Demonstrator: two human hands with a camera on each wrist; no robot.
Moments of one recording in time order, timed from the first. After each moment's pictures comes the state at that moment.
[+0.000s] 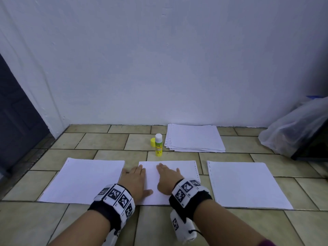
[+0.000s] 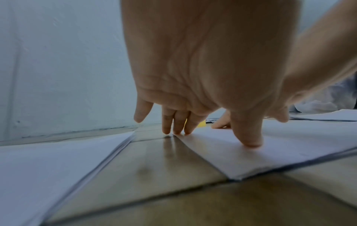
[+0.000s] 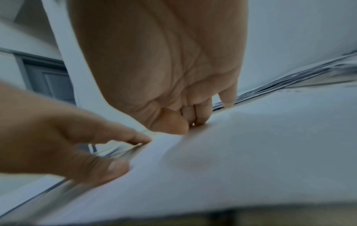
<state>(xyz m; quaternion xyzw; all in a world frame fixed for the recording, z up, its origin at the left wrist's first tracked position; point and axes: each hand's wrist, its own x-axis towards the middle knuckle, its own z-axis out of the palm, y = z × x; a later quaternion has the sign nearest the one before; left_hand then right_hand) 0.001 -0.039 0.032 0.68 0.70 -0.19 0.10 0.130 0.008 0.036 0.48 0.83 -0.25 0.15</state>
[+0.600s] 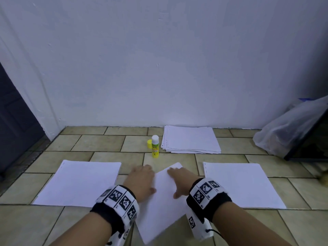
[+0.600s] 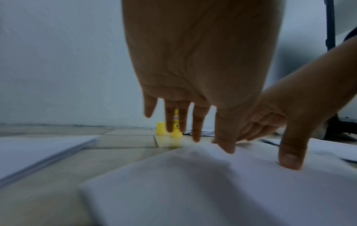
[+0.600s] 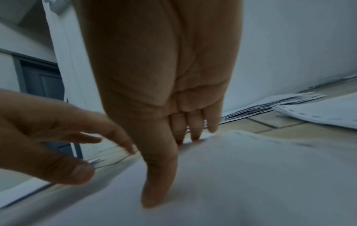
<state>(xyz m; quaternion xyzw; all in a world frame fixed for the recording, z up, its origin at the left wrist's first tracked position) 0.023 -0.038 0.049 0.75 0.65 -0.11 0.08 0.180 0.016 0.045 0.45 0.86 -0.16 0.17</state>
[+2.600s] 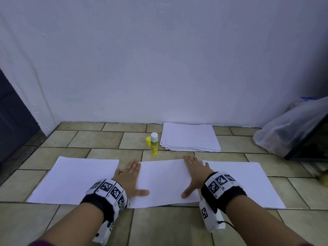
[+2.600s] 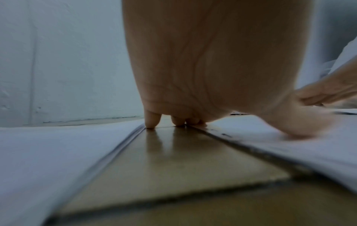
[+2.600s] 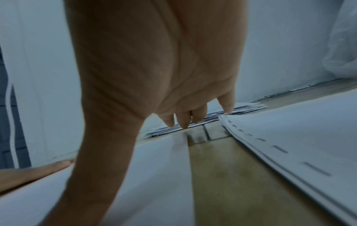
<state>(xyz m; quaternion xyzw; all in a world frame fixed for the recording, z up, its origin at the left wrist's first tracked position) -0.021 -0.023 0.015 0.68 0.68 -0.18 0.22 0.225 0.042 0.041 0.54 0.81 -0.20 0.15</state>
